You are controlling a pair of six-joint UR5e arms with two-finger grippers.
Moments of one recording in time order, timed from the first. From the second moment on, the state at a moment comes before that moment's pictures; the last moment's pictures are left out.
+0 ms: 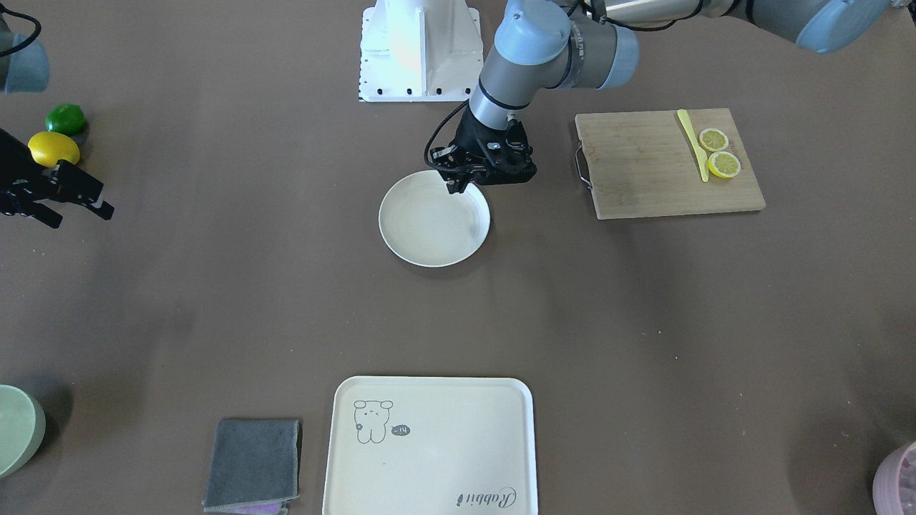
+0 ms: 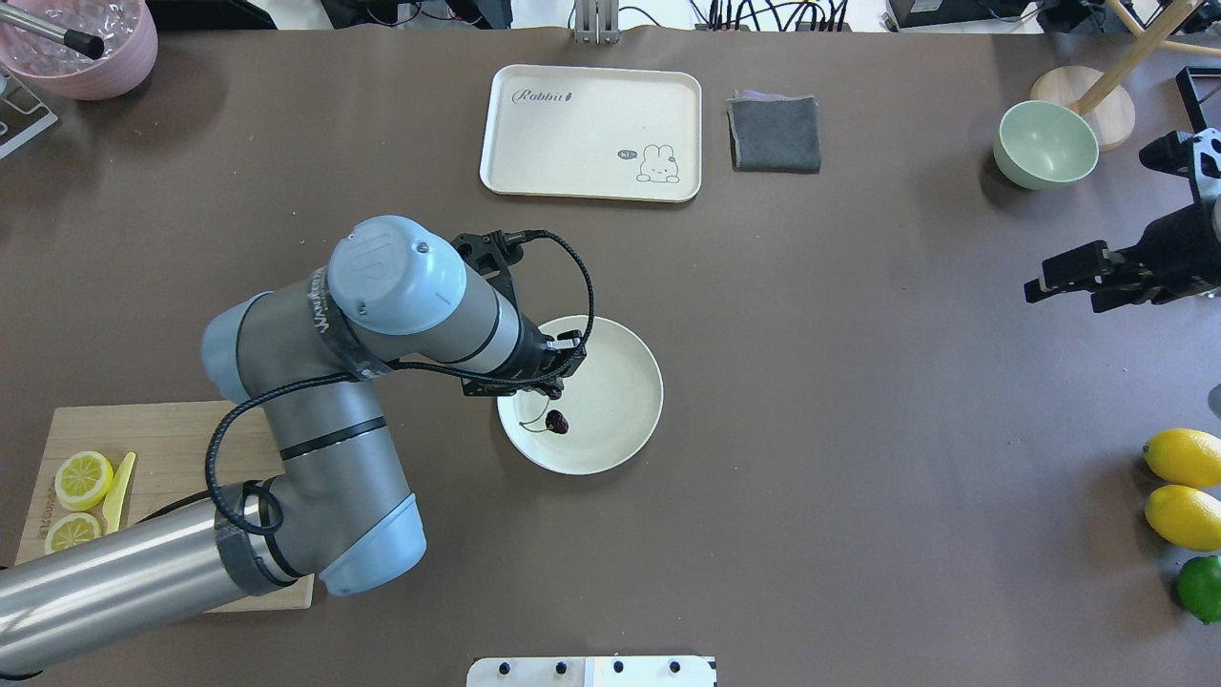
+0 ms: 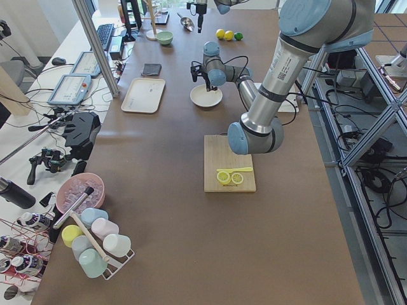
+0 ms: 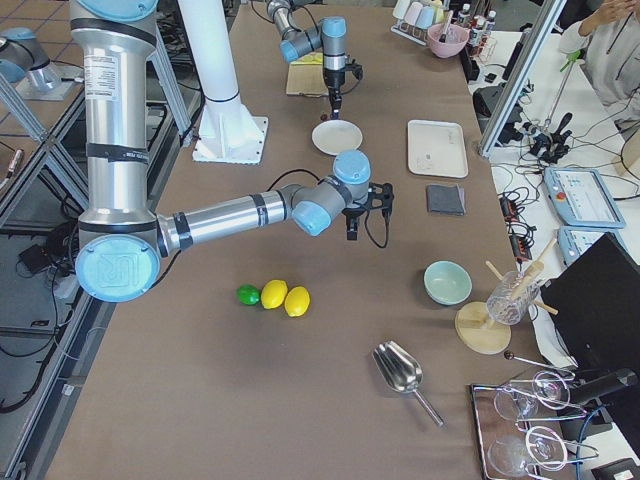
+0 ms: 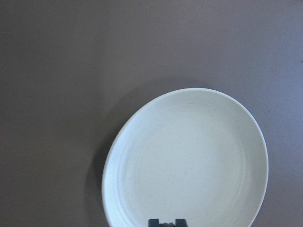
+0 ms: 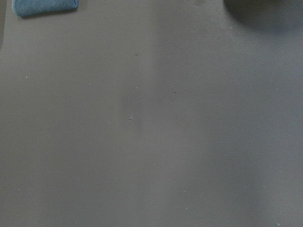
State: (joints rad) left arm -0.50 -2.23 -1.69 -1.82 -1.93 -1.55; right arm 1.11 -1.62 1.83 -1.04 2.38 0.85
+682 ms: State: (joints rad) left arm -0.49 -2.27 -1.57 -1.91 -1.92 -1.55; right arm 1.13 -1.65 1.83 -1.03 2.40 0.79
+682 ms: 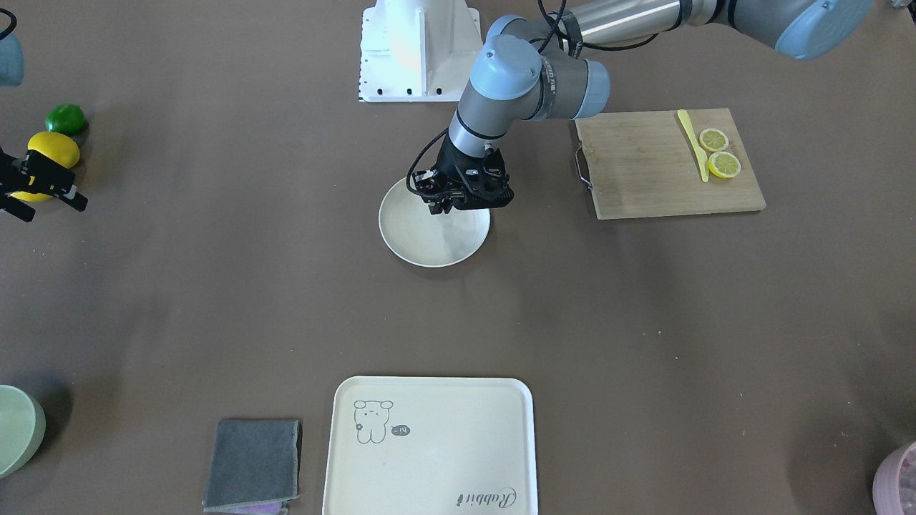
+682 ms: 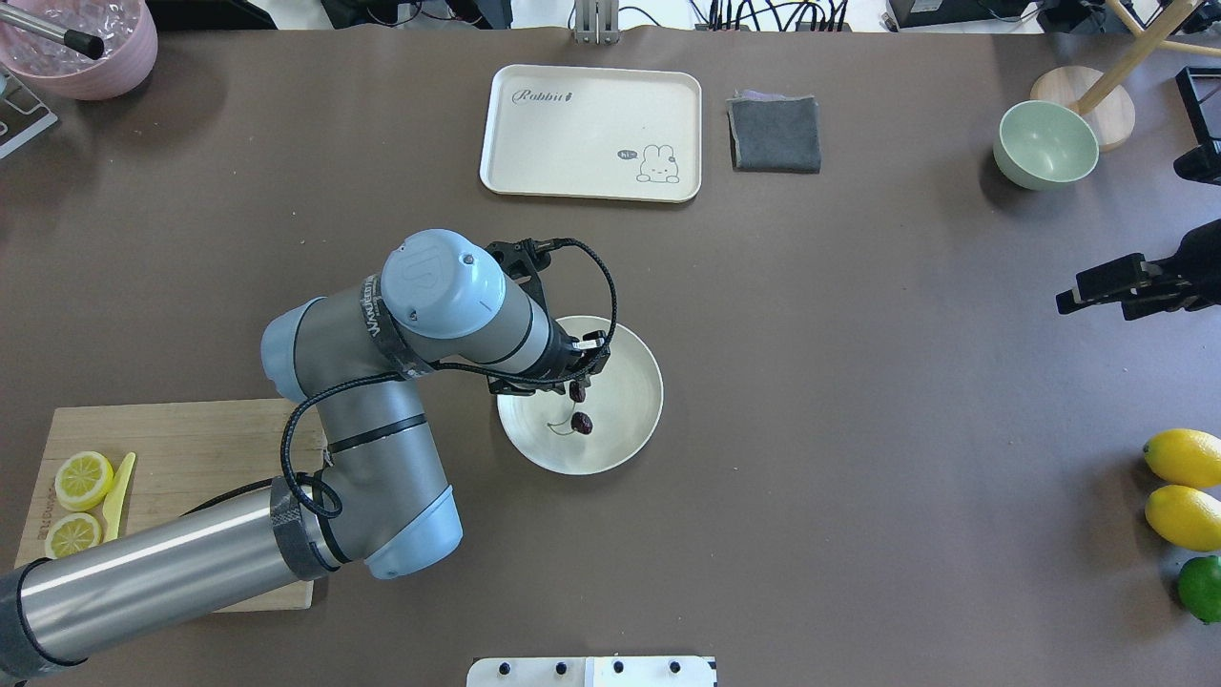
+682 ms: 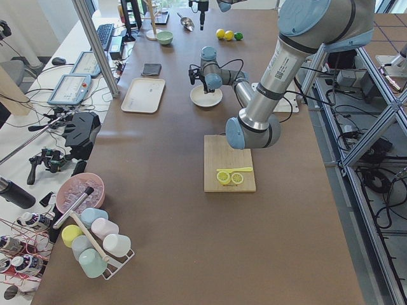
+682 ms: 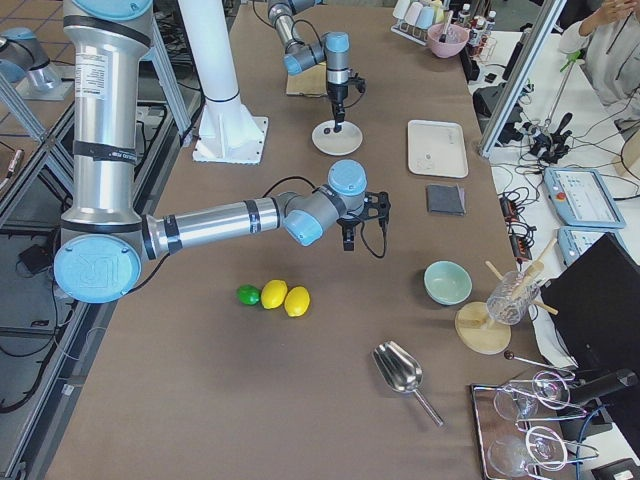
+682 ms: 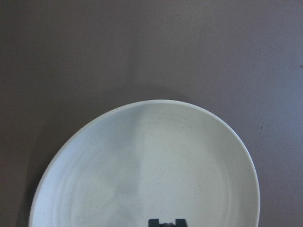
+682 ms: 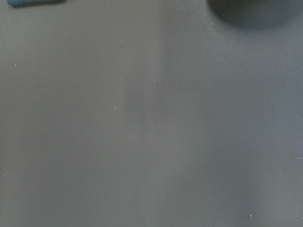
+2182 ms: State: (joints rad) left arm -1.27 -1.71 -1.80 -1.60 -2.26 -0.10; right arm 1.36 -1.65 1.81 -1.33 2.38 0.28
